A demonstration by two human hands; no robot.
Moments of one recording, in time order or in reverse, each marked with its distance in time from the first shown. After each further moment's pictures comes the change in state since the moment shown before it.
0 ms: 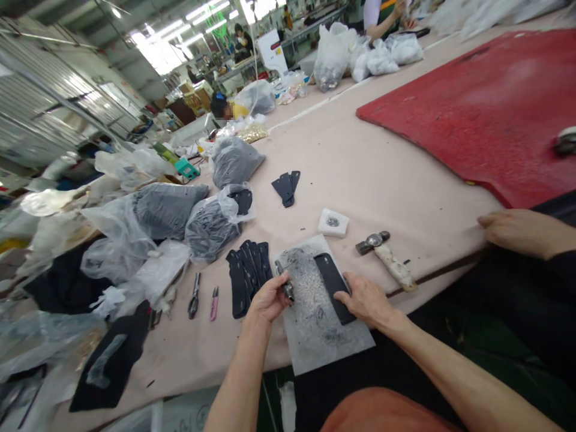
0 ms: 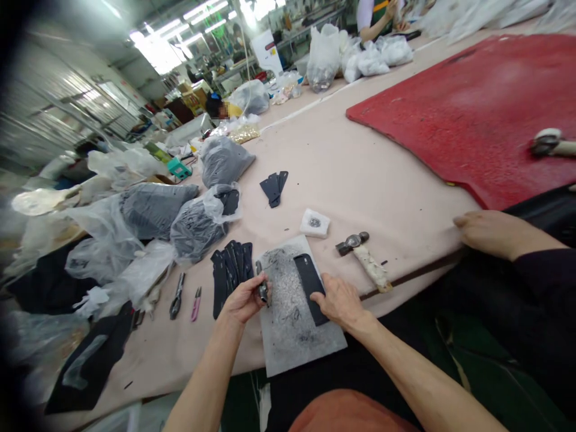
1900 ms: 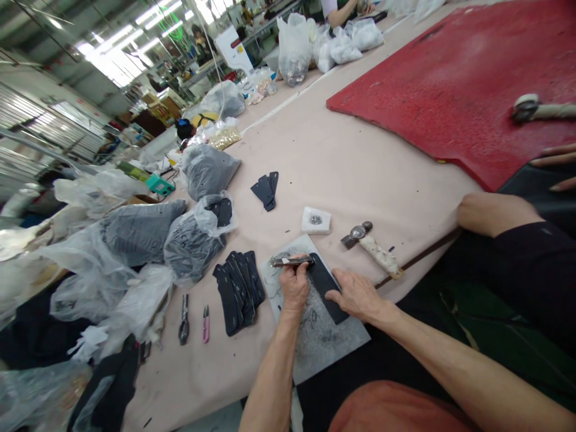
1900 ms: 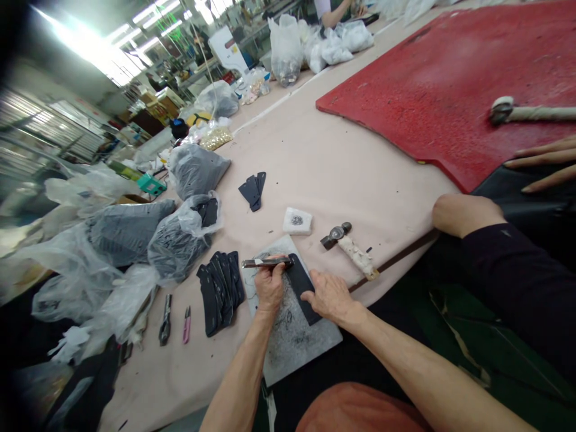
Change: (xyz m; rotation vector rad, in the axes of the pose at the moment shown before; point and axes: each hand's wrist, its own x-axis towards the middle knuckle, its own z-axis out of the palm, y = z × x) left_hand 0.052 -0.044 0.073 0.651 0.070 1.049; right_hand 0.001 0.002 -0.003 0.057 0.022 -0.022
